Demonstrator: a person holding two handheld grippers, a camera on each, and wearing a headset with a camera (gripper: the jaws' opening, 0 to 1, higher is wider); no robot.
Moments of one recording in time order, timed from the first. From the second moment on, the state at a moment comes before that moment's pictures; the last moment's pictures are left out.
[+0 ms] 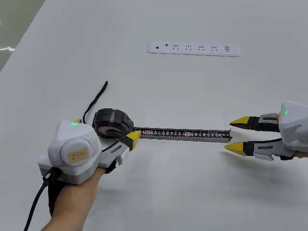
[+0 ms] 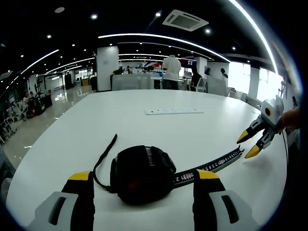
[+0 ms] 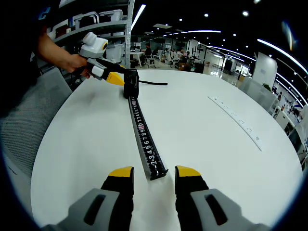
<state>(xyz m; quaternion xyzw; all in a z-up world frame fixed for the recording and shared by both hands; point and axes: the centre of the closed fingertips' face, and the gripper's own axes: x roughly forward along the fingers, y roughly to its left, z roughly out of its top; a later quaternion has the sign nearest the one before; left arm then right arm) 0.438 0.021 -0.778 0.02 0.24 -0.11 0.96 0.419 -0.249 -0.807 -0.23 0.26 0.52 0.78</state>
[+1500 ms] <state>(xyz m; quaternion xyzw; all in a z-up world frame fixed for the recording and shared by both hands) 0.452 0.020 -0.795 0.02 0.26 -0.06 0.96 0.422 -0.248 -0.822 -0.25 0.25 0.55 0.76</state>
